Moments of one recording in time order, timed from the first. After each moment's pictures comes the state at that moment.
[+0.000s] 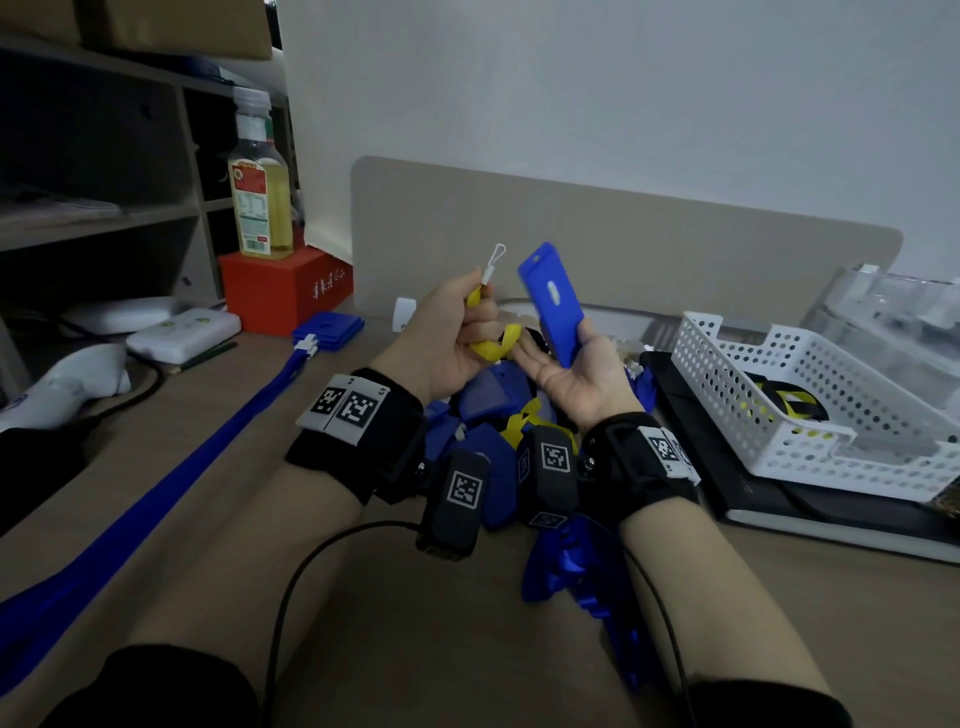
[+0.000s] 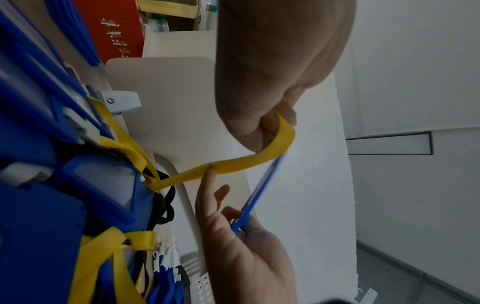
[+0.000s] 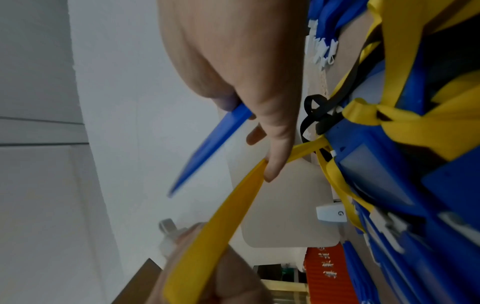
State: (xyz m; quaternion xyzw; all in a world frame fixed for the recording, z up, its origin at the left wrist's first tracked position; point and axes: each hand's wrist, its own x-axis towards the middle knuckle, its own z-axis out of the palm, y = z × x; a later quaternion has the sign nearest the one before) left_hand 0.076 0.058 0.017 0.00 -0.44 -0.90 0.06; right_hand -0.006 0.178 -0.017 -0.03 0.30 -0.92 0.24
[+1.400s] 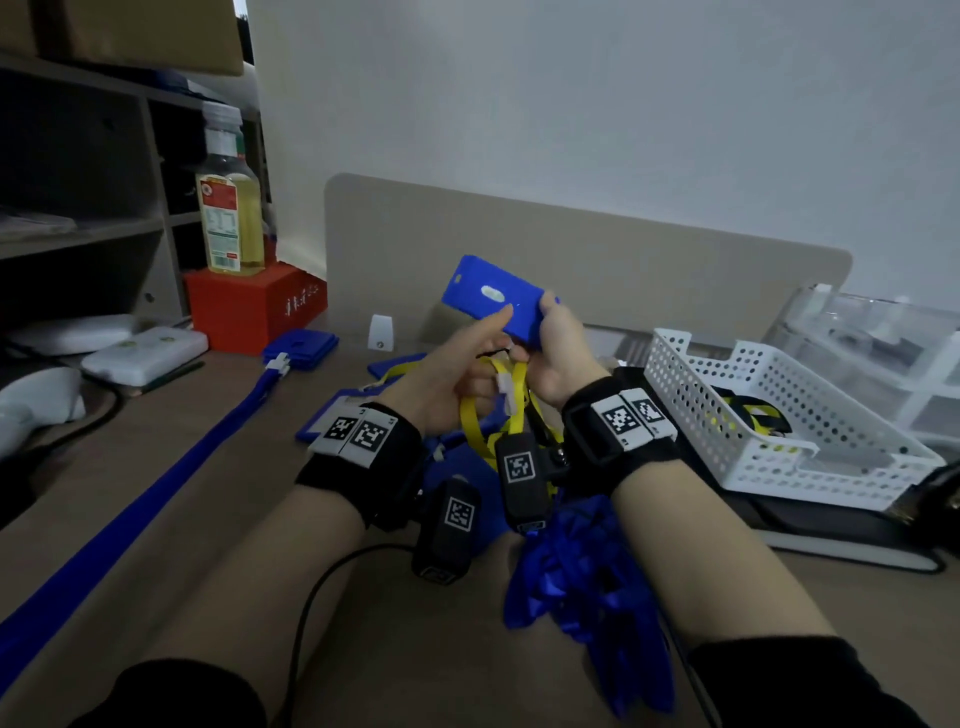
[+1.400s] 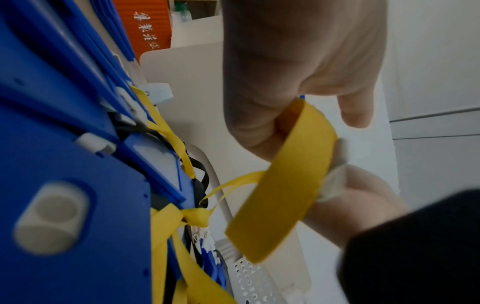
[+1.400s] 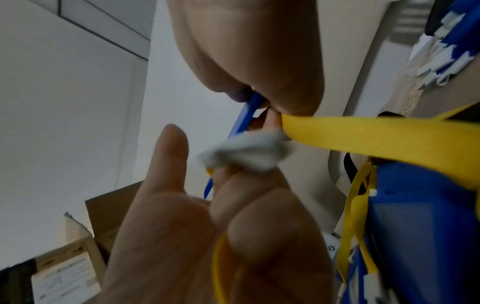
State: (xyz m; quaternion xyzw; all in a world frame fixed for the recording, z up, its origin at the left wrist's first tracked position) left_hand 0.064 0.071 0.001 0.00 -0.59 -0.81 -0.01; right_hand -0.029 0.156 0.010 -0.04 0.53 -0.84 0.11
